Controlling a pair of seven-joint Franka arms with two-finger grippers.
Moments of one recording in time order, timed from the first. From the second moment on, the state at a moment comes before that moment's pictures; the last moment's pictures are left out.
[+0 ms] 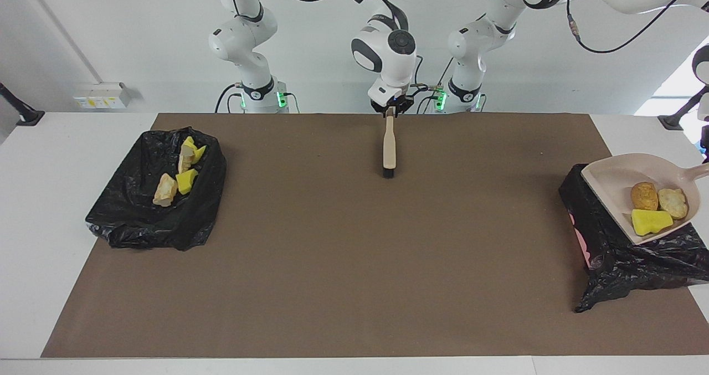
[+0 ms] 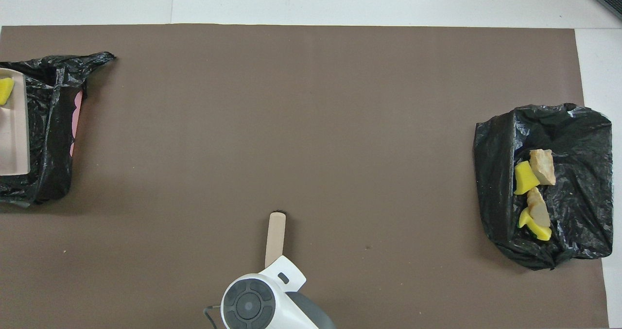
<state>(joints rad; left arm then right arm) 0.41 0.37 -0.02 -1.34 0.45 1.89 1.79 0.83 0.17 0.17 -2.05 0.24 2.12 0.88</state>
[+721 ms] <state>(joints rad) 0.33 0.38 -0.03 -1.36 0.98 1.93 1.69 0.48 -0.02 0.15 -1.99 0.23 2.03 0.77</state>
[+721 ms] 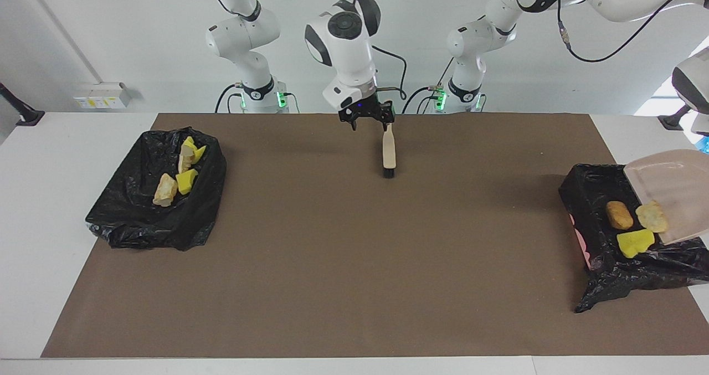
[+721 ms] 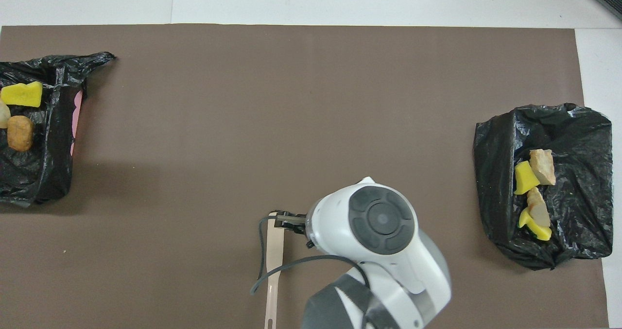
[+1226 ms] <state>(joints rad) 0.29 0.35 -0.04 -1.35 1.16 1.94 1.67 0.11 -0.07 0.14 -1.77 0.08 1.69 0.59</state>
